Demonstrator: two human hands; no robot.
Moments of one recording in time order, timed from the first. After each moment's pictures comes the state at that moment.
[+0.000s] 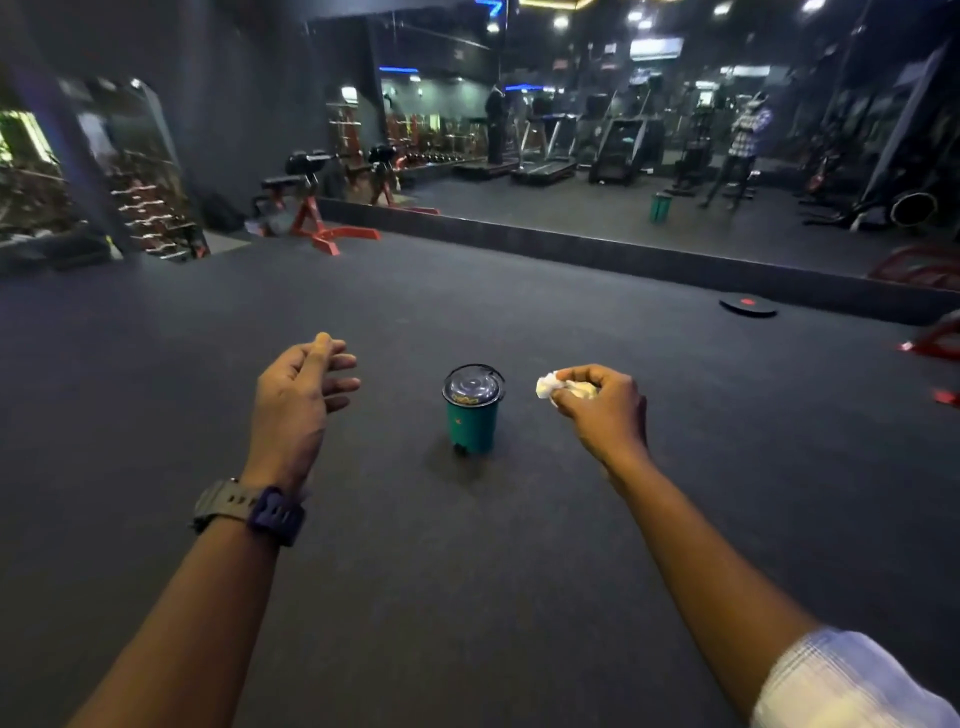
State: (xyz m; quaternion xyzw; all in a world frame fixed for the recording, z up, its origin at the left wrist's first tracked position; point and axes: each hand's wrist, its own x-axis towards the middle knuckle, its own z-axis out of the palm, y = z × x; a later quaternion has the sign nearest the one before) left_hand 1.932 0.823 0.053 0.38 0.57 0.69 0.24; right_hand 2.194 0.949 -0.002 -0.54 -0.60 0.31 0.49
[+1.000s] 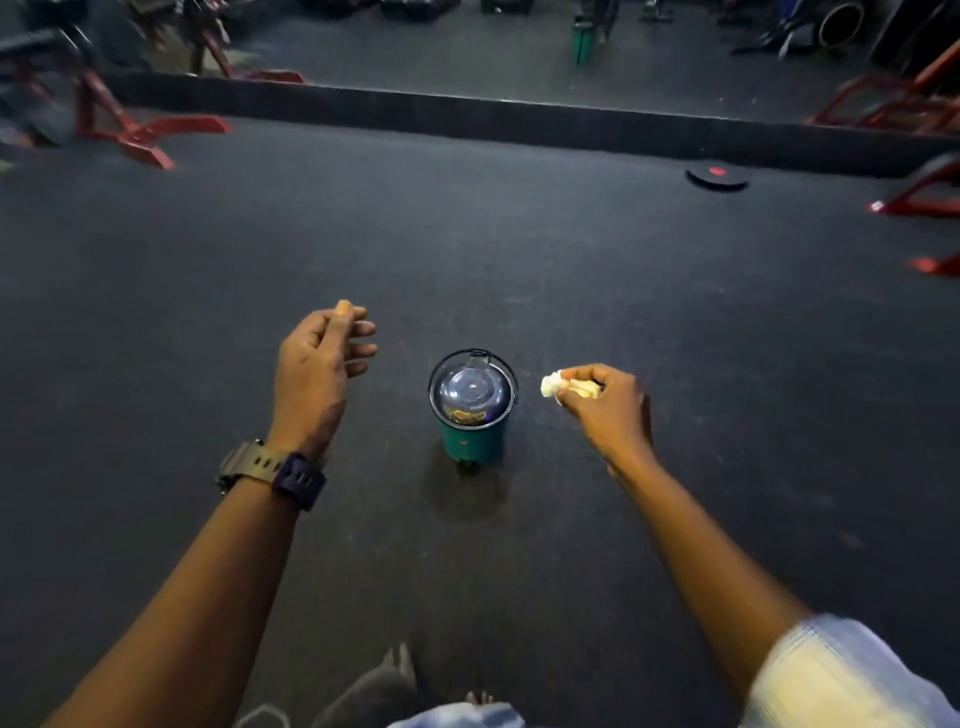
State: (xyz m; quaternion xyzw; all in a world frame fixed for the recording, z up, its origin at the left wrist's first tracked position) left_hand 1.604 1.478 -0.038 0.47 0.57 0.56 0.38; right_hand 1.886 1.488 -0.121 -0.69 -0.49 0.31 0.43
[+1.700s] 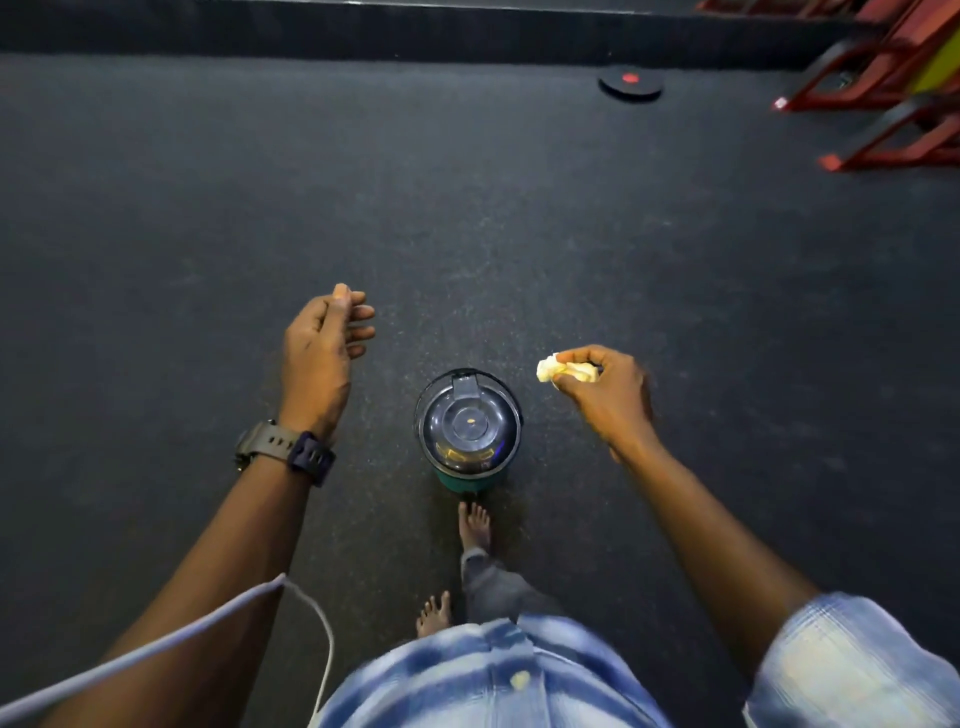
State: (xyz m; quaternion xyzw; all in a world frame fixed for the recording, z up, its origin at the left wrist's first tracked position) left_hand 1.523 1.858 -0.110 0.51 0.53 0.46 0.49; right_hand 1.787 1.766 -0.162 -0.78 -0.40 0.28 0.40
